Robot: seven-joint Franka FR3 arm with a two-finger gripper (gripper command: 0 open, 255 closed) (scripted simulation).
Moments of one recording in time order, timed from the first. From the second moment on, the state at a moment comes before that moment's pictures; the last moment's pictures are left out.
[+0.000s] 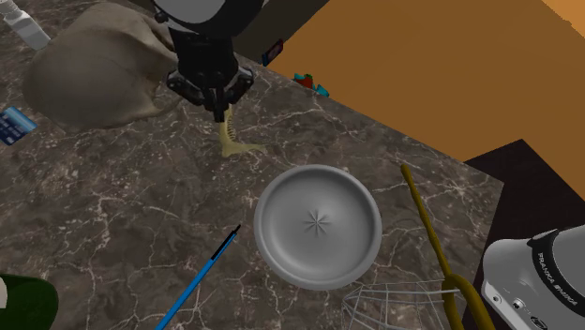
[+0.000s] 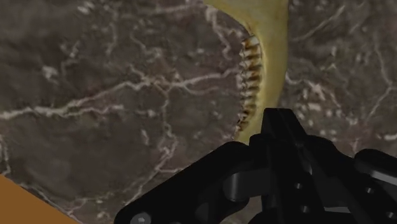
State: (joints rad) arm 0.25 0.33 0.54 -1.90 -0.07 2.22 1.03
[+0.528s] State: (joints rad) arm 0.27 0.32 0.56 -1.83 -0.04 2.03 1.06
